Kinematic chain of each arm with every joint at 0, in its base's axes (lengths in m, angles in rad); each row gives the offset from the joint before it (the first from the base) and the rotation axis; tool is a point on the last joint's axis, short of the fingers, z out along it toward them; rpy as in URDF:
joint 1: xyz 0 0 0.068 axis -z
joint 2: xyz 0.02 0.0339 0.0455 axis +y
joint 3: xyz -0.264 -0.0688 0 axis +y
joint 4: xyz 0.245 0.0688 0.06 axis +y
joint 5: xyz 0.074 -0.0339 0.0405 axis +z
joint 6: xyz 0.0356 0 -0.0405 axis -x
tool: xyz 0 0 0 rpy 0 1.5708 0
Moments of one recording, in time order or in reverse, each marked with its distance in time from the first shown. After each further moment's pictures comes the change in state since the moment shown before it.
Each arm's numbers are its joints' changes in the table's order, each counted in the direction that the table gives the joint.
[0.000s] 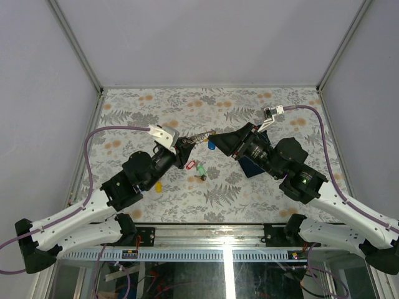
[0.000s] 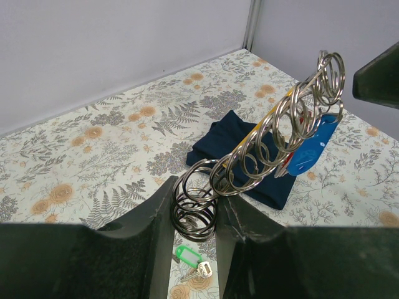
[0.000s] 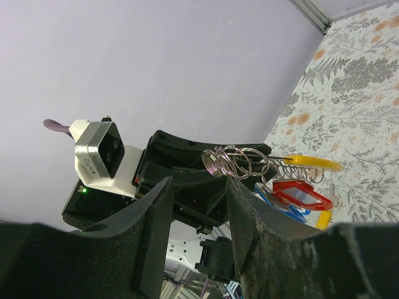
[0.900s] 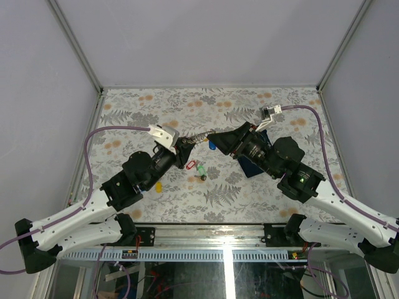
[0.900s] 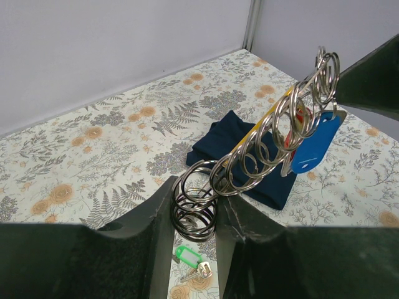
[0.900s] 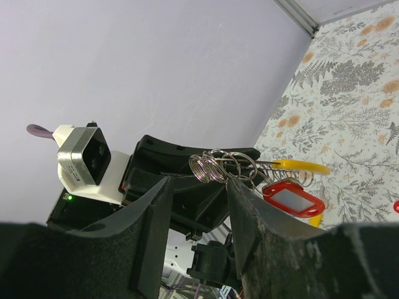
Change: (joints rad) left arm 0.000 0.000 0.000 -0.001 0.000 0.000; right arm 0.000 0.019 0.000 -0.001 -0.026 0.017
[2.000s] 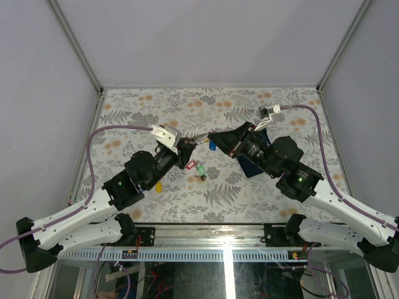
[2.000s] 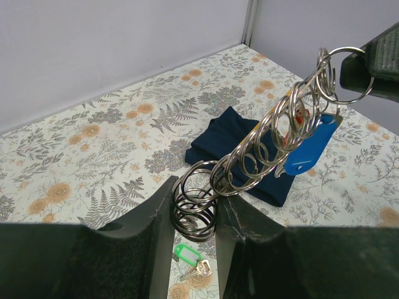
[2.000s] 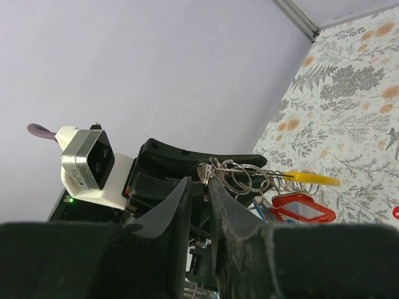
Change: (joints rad) left arm 0.000 0.017 0.000 -0.001 -0.008 0.000; right arm 0.000 0.013 0.001 -0.025 0.000 0.012
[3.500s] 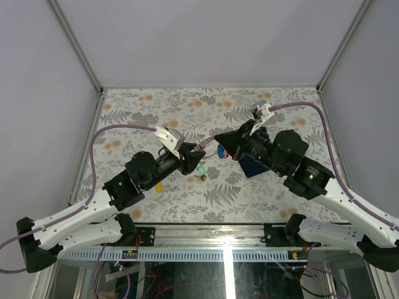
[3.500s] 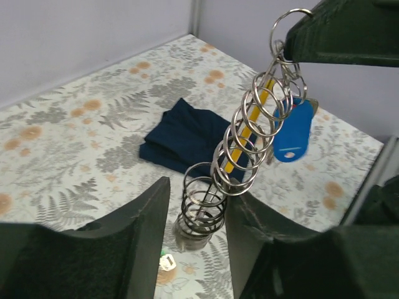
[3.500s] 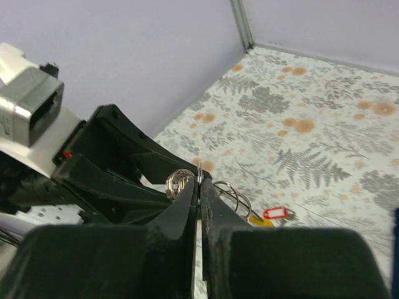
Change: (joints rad) left arm 0.000 0.000 0.011 0.001 -0.158 0.062; right arm 0.000 0.006 -0.127 0.217 0.035 0.489
